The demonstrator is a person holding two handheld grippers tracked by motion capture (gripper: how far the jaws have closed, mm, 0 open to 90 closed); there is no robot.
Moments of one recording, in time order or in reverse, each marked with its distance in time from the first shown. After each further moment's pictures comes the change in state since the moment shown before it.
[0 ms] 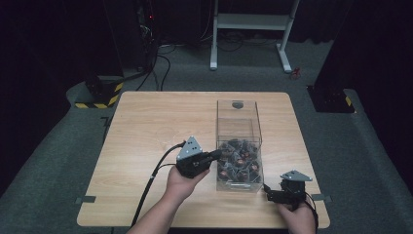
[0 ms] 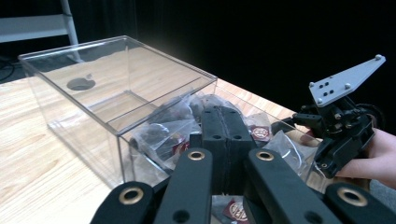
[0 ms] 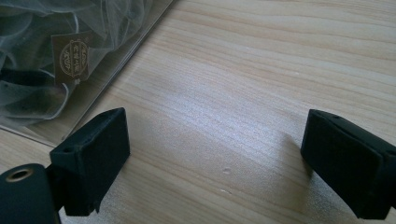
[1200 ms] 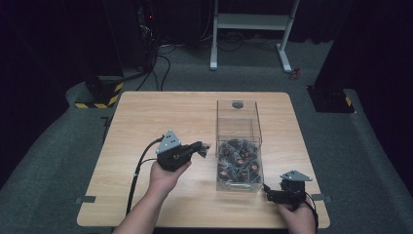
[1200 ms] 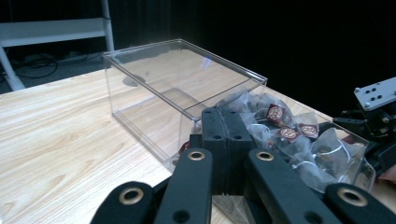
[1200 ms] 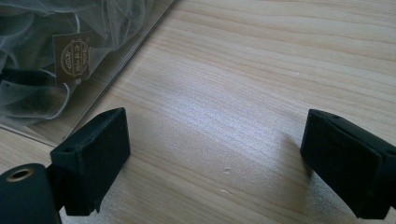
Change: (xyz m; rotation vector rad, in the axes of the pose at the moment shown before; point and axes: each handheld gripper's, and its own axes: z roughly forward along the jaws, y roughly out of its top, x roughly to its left) left arm 0.039 -0.004 -0.034 -0.018 0.107 -0.026; right arm 0.000 0.000 0.000 0.000 0.001 -0.001
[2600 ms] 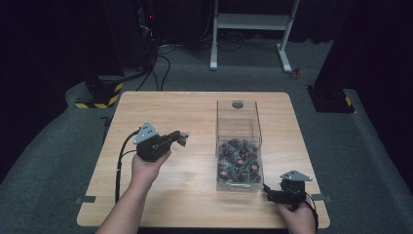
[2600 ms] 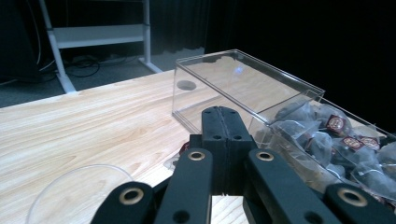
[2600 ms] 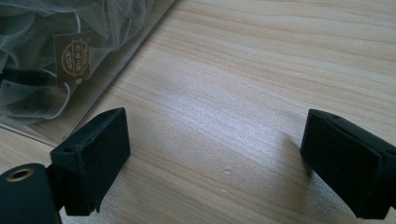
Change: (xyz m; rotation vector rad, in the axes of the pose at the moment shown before) left arm 0.049 0.002 -0.031 -0.029 0.121 -0.037; right arm 0.000 0.000 0.000 0.000 0.001 -0.001
